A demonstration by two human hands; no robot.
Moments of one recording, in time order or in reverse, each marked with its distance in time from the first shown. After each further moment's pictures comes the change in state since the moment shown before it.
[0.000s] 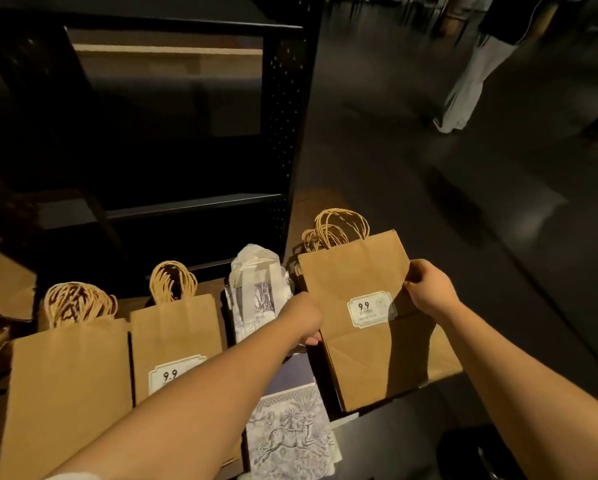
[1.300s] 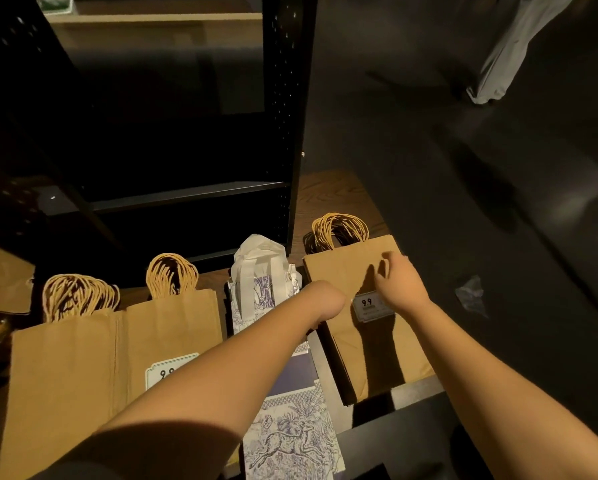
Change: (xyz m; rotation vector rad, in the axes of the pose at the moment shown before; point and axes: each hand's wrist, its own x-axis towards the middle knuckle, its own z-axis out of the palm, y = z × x) left_hand 0.022 0.039 0.008 0.190 -0.043 -0.163; right_hand 0.034 -0.022 0.062 -0.045 -0.082 -0.122
